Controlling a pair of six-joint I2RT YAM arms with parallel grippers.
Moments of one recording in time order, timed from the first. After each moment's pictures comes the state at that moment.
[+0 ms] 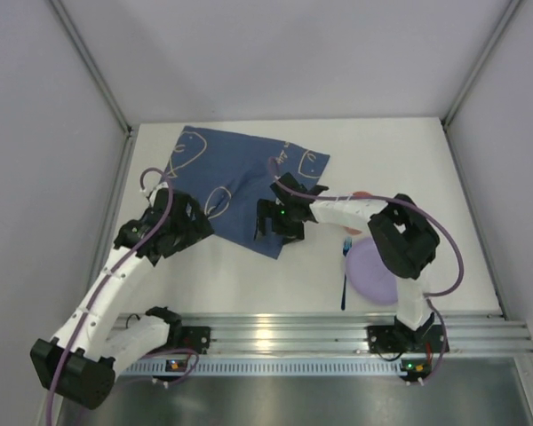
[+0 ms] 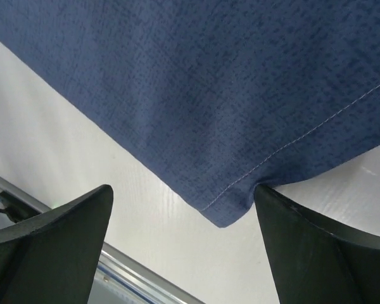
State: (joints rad) left arm -0.35 0.97 0.95 -0.90 -0.22 -0.76; right arm 0.76 1.93 1.32 -0.45 -0.22 0.76
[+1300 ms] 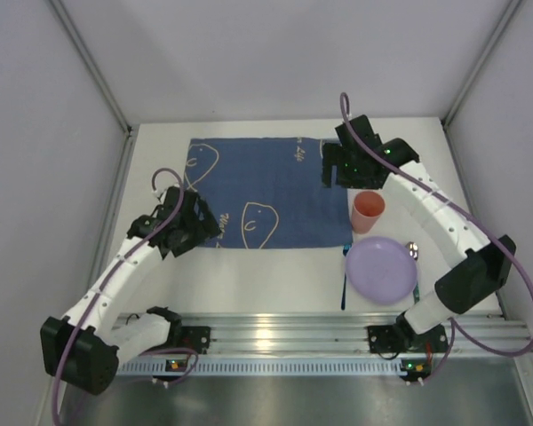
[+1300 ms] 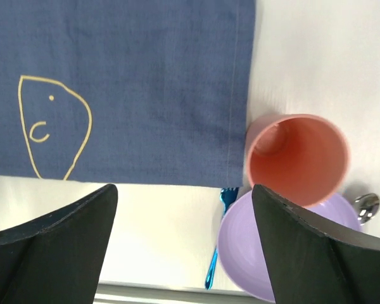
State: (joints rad) left arm -0.35 1.03 0.88 -0.83 -0.14 -0.79; right arm 0.53 1.57 1.59 -1.00 0.22 0.49
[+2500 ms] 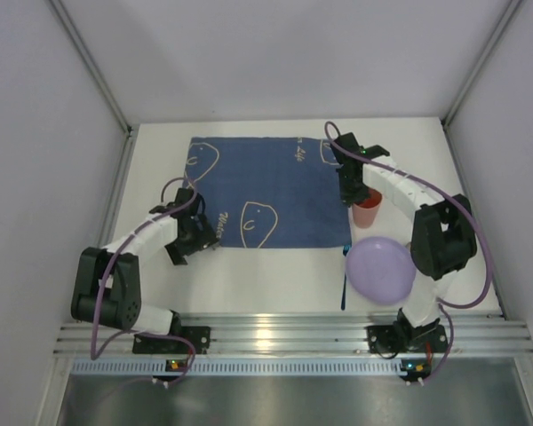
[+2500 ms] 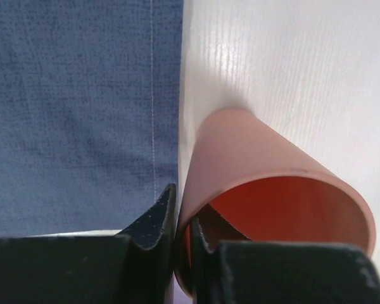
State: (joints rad) left arm -0.20 1.44 0.79 -0.66 -0.12 -0.71; right arm 0.40 1.81 1.47 -0.91 0.26 0.34
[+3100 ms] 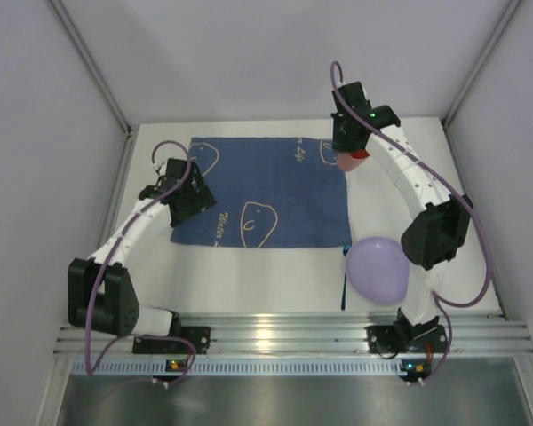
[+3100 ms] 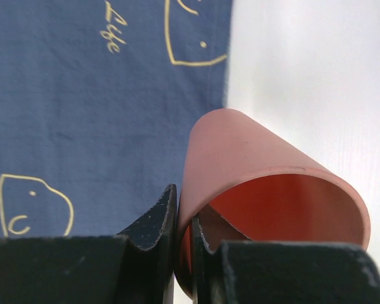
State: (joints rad) left arm -0.20 1.34 1.01 -0.63 -0.20 -0.67; right arm 0.41 1.89 1.96 -0.97 0.27 0.33
